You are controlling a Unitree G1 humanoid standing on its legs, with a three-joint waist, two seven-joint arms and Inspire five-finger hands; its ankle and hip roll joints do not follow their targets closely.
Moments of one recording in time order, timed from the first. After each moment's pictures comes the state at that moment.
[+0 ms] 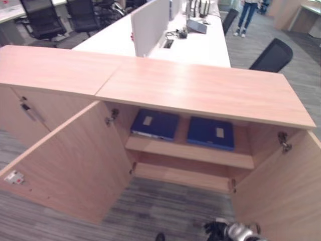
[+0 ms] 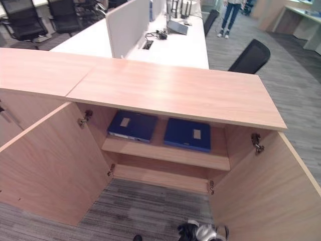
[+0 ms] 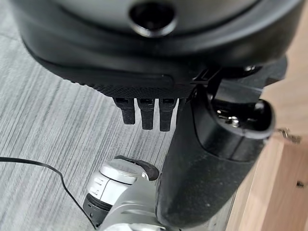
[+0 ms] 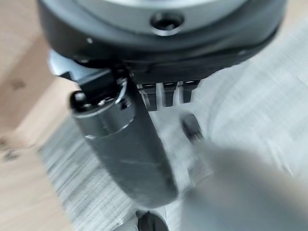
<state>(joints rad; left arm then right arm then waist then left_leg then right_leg) 0.18 0.25 -0.04 1.17 -0.26 0.00 -0.08 -0.15 -0.14 0.44 1.37 0.01 0.09 0.18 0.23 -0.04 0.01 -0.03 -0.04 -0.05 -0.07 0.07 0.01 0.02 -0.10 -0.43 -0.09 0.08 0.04</state>
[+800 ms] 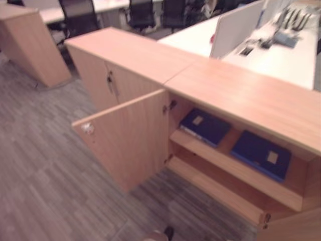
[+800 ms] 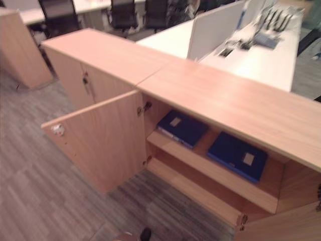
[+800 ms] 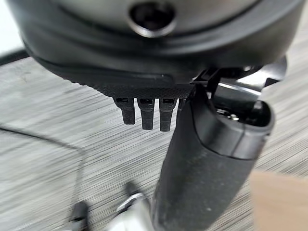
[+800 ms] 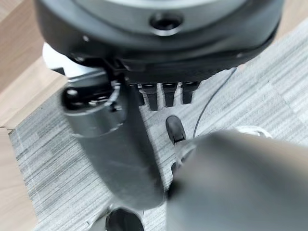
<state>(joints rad) 0.14 0.28 0.20 1.25 -0.38 0.03 -0.02 -0.15 -0.19 0.34 1.42 0.08 0.05 0.10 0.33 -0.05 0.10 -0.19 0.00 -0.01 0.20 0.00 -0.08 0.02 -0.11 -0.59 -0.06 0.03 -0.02</state>
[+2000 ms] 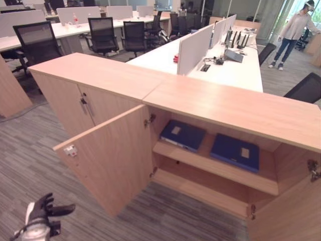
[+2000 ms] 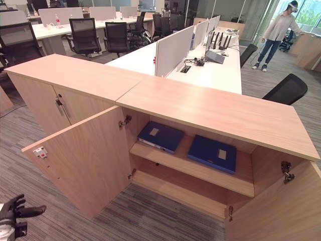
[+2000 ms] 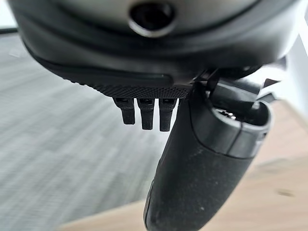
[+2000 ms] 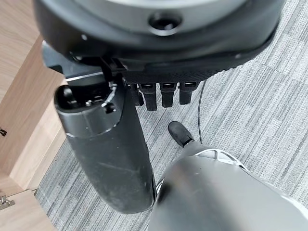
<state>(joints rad) 0.01 0.66 0.24 0.82 -0.19 0.02 0.07 -0.03 -0.24 0.21 1.39 0.08 0.05 0.12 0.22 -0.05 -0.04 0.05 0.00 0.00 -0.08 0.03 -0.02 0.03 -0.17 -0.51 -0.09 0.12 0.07</state>
